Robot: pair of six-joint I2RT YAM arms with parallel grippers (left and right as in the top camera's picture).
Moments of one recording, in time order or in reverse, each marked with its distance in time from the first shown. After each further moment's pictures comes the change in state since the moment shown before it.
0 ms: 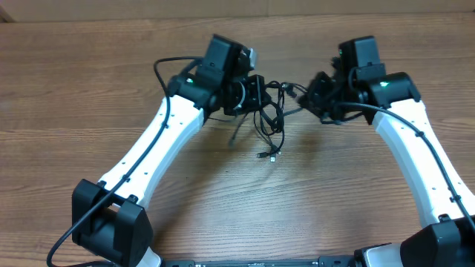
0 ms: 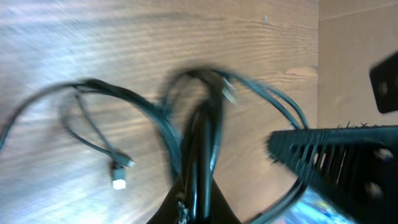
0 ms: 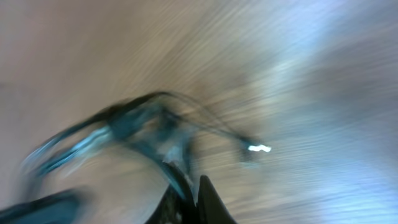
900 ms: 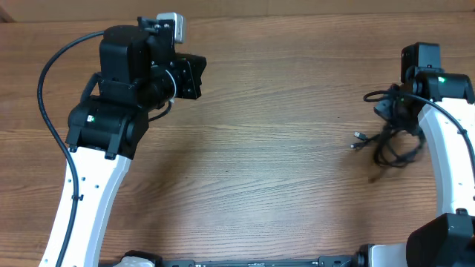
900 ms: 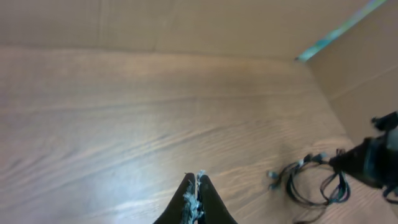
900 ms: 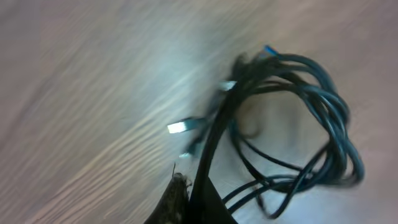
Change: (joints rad) left arm 0.217 -0.388 -0.002 -0.047 -0.180 0.294; right arm -0.285 -0.002 0.001 -0.137 0.422 -0.228
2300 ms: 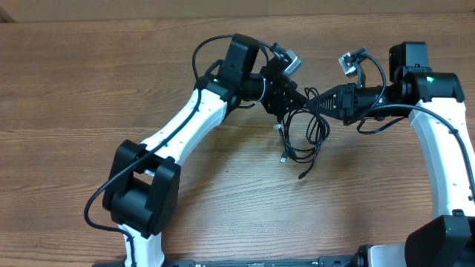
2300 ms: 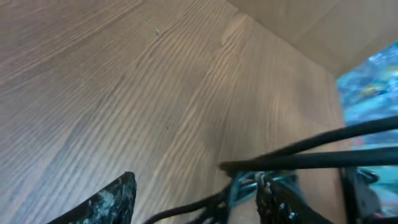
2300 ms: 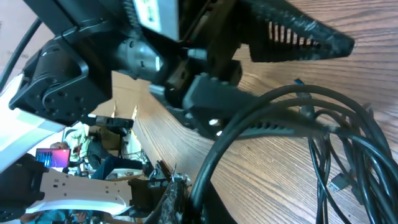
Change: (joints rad) left arm -0.268 0.613 -0.003 0.494 0.481 0.397; right arm 0.058 0.000 0.000 -0.009 -1.198 -0.692
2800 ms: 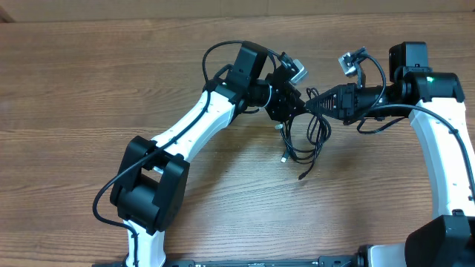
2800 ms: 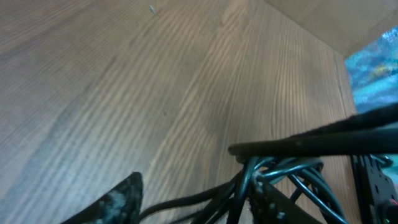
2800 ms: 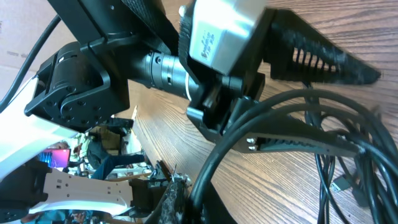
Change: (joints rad) left arm -0.036 0.040 0.000 -0.030 -0.031 0.057; right arm 0.000 0.000 0.000 0.000 0.000 0.000
